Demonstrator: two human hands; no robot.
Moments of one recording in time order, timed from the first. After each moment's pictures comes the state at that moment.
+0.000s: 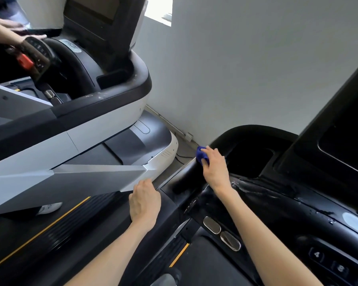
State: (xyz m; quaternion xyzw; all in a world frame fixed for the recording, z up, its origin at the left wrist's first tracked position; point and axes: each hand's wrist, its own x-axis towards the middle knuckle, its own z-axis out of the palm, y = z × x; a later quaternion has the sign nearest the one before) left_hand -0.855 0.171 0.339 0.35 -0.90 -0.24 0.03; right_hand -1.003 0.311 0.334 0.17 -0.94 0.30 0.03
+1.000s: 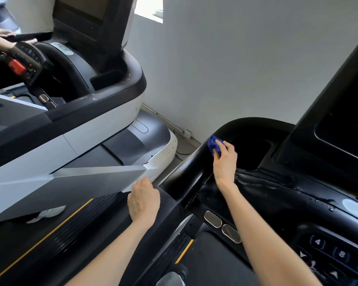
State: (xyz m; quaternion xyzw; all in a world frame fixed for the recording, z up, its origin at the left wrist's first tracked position) left_hand -0.855 0.171 0.337 0.36 -0.90 -0.24 0.03; right_hand -1.013 0.327 0.320 0.01 -0.91 0.40 0.11
